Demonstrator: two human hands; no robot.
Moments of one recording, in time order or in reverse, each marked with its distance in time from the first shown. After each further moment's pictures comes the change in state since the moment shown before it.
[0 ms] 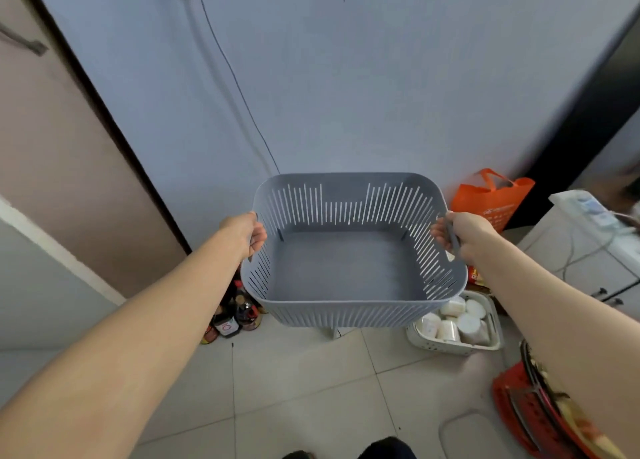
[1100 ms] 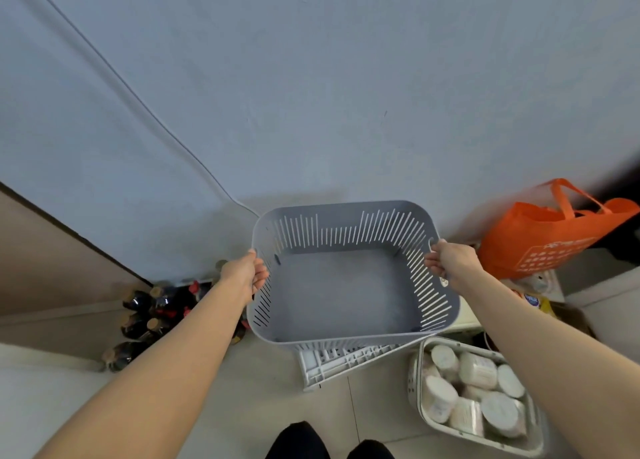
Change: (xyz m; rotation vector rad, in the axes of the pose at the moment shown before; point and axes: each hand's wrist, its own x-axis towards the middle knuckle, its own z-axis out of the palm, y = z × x) left_hand 0.308 -0.043 0.221 -0.024 0.147 -0.125; right_hand 0.446 -0.007 0.065 -0.284 0.060 0.046
